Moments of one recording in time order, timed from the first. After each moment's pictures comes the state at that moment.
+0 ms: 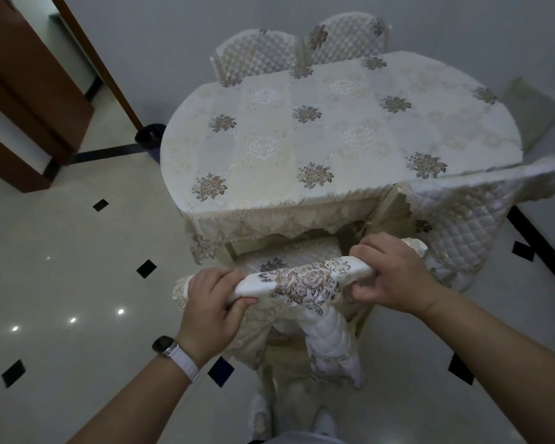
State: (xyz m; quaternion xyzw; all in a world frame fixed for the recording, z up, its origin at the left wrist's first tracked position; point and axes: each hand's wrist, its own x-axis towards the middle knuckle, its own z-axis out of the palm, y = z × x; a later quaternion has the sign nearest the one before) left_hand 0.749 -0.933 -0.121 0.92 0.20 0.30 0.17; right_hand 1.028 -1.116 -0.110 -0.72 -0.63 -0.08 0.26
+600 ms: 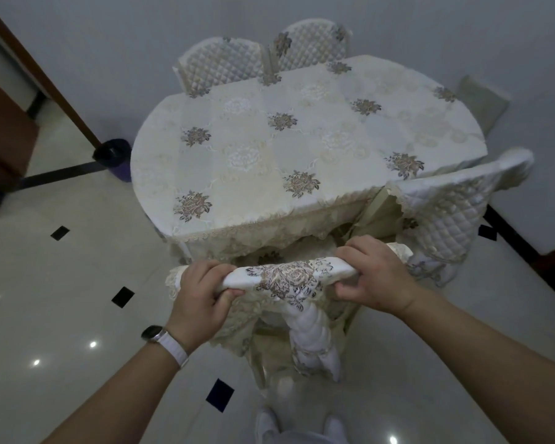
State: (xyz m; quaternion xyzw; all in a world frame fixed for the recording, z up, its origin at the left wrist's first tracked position) left_hand 0.766 -0.837 -0.126 0.93 0.14 0.27 0.22; right_hand 1.003 -1.066 -0.115 -0.79 -0.56 -0.07 0.24
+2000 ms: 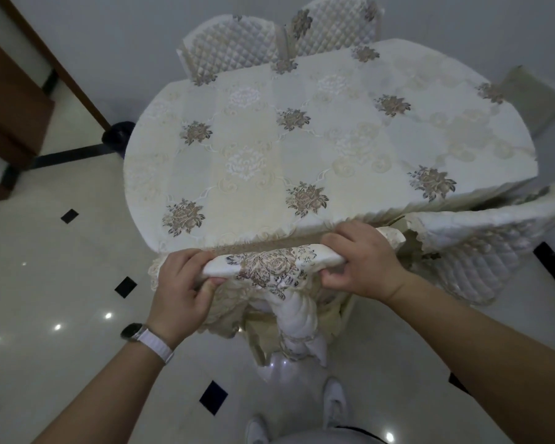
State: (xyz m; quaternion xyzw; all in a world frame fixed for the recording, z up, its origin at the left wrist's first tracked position) left_hand 0.854 -0.781 -0.126 0.92 0.24 0.26 0.18; right_hand 1.117 -0.978 -0.123 -0.73 -0.61 -0.10 0.28
